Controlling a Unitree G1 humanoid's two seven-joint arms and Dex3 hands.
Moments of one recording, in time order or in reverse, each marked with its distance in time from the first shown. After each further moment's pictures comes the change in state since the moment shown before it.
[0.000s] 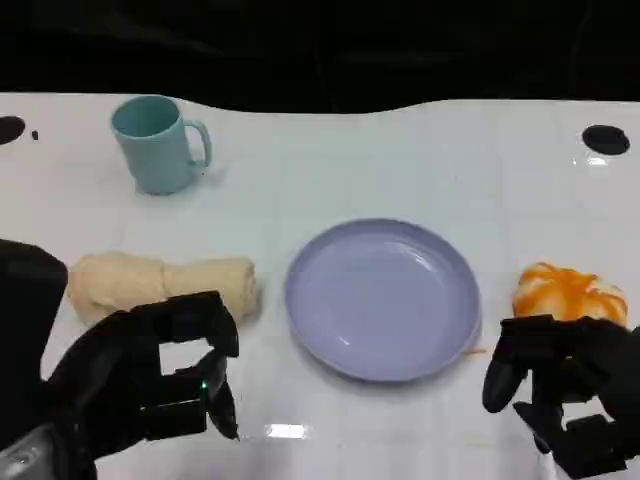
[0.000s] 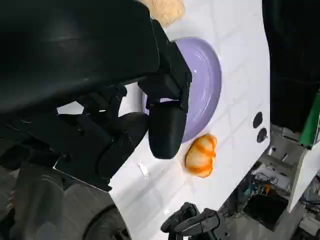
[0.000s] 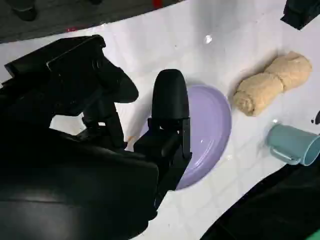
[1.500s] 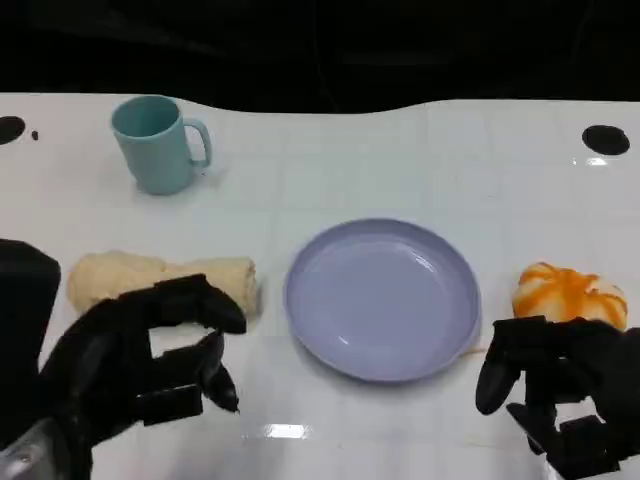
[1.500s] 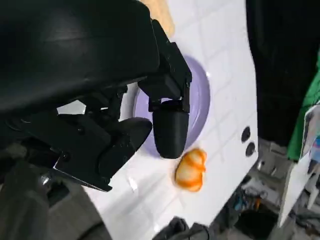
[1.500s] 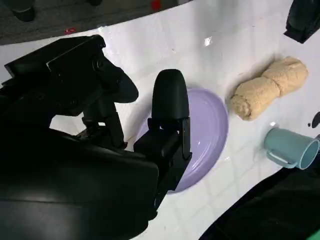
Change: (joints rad) left arm 0.007 -0.001 -0.031 -0.010 0.100 -0.127 0.052; right arm -0.005 0.003 0.018 -0.006 -0.002 0.001 -0.008
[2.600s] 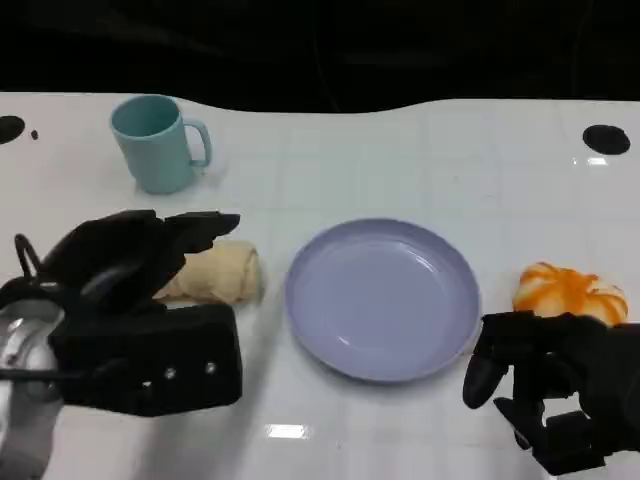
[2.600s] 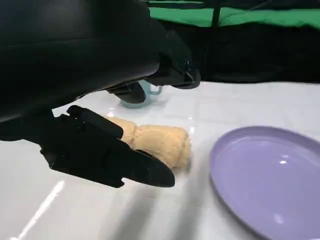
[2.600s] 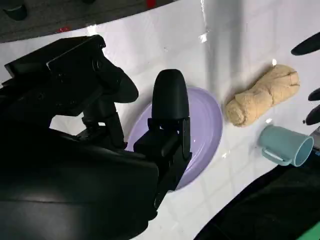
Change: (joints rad) left arm -0.281 0.293 -0.407 0.333 1.082 -0.598 -0.137; right arm -0.022 0.025 0.035 -0.012 -0.014 0.032 -0.028
